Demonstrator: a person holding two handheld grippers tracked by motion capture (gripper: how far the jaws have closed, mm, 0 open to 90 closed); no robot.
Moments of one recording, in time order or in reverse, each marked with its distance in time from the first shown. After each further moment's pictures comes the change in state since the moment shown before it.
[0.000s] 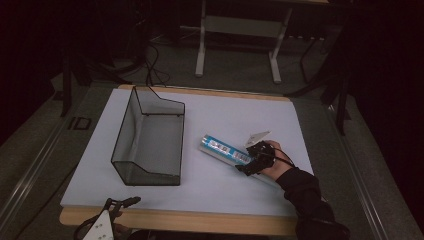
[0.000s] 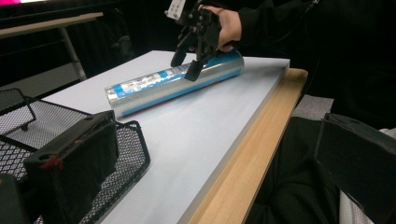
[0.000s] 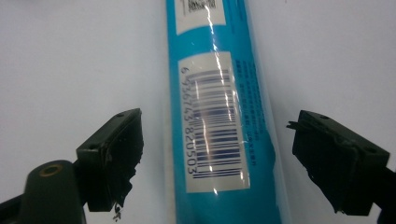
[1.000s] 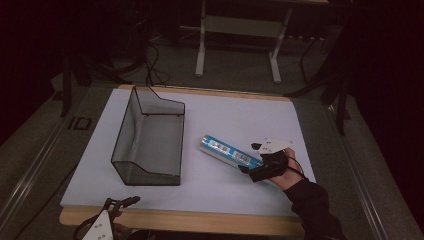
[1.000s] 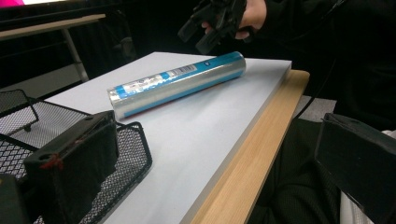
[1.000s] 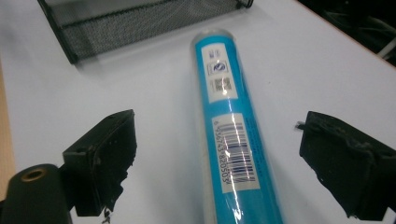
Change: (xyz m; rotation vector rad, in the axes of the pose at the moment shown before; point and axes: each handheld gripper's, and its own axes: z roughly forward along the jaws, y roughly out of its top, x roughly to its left) left arm 0.000 0.000 -0.001 -0.007 0.008 -0.001; right arm 0.027 -0.012 -0.052 -0.310 -0.041 -0.042
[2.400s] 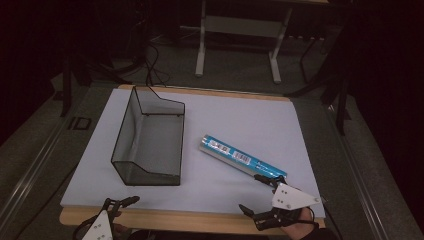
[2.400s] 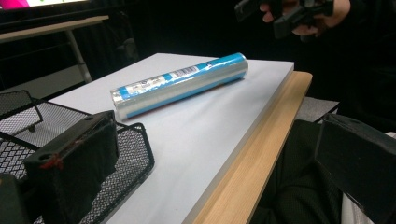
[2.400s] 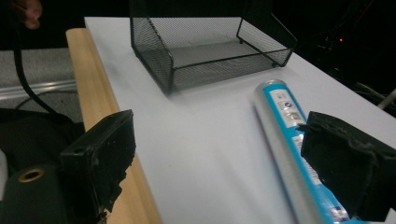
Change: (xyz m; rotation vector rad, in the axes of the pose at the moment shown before) left arm -0.001 0.000 -0.001 -0.004 0.010 -0.002; right arm 0.103 -0.021 -0.072 -0.236 -0.014 -0.085
